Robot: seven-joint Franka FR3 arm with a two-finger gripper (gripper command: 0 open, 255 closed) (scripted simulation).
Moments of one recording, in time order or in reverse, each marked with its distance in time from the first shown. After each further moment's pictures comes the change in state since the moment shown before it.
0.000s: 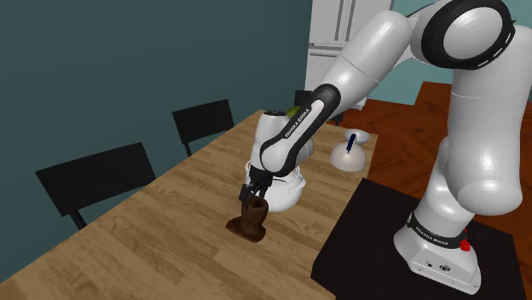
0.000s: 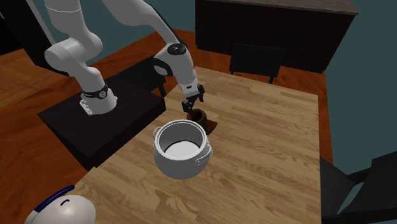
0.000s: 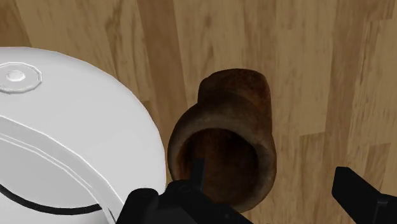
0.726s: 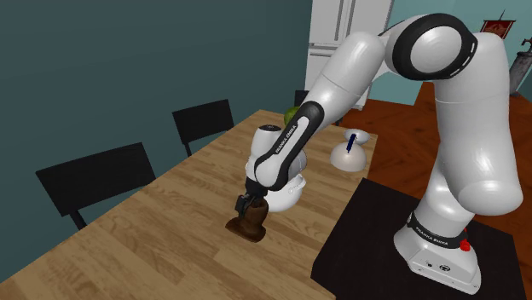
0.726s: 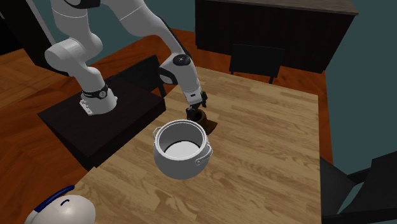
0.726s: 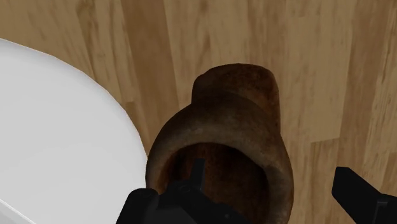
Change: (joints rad) arm 0.010 0.142 0.011 0.061 0.007 0.089 -0.013
